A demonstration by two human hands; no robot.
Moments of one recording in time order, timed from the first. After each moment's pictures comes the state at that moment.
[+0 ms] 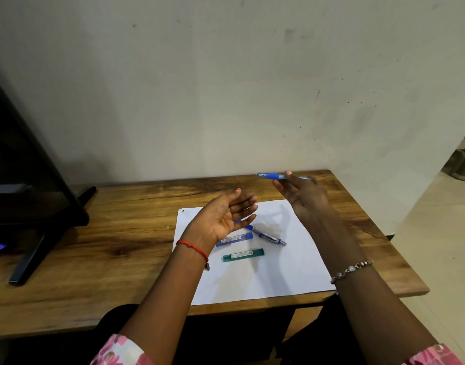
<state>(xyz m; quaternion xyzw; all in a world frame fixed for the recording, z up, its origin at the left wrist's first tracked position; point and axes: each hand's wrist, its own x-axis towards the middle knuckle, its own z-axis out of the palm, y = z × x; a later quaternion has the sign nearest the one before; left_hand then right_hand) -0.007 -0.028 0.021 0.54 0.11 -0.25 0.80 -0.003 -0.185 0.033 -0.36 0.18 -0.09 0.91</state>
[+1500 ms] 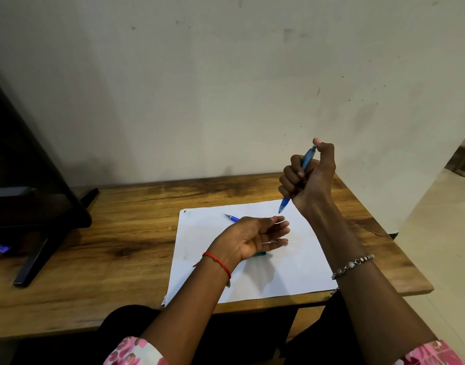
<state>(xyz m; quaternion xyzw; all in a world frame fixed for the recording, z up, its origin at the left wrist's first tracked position) -0.031 -0.062 0.001 0.53 0.14 -0.36 0.76 -0.020 -0.181 0.055 -0.48 0.04 -0.04 0.88</state>
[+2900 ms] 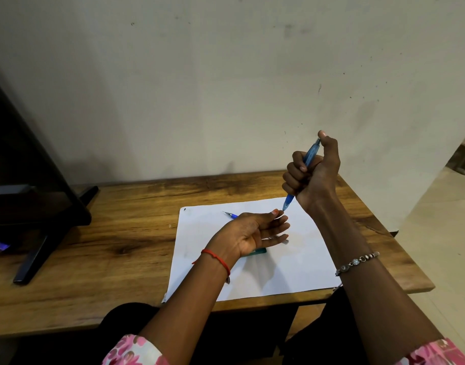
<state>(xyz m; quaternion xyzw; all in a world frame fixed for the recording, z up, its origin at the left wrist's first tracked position) -0.031 -0.061 -0.003 0.52 0.12 -0.34 0.77 -0.023 -0.184 0.057 -0.49 0.06 -0.04 0.87</state>
